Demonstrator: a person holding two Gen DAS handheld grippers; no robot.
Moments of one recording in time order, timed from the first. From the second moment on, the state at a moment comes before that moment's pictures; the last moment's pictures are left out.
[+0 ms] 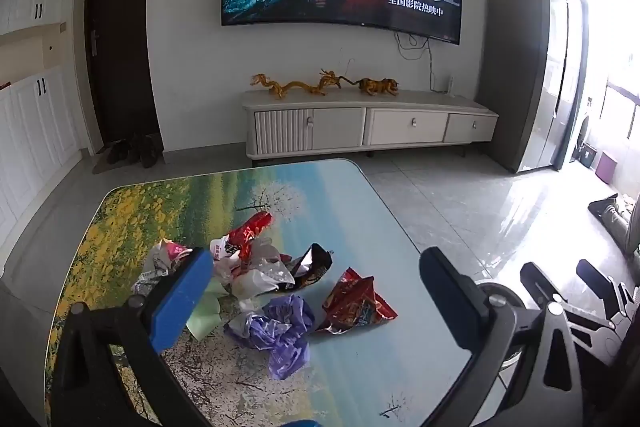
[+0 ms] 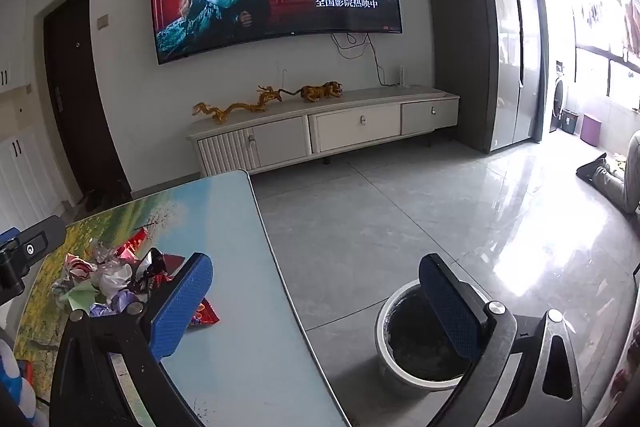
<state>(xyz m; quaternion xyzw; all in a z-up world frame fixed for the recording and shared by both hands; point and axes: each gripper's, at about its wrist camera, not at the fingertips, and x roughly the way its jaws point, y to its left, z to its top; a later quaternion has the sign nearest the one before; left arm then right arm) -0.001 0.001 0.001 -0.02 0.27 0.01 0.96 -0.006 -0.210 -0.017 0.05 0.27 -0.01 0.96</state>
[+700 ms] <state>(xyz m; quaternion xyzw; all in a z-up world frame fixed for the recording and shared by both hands) 0.003 -0.001 -0.030 0.00 0.30 0.03 0.95 0.011 -0.225 -0.038 0.05 0.29 -0.03 0.95</state>
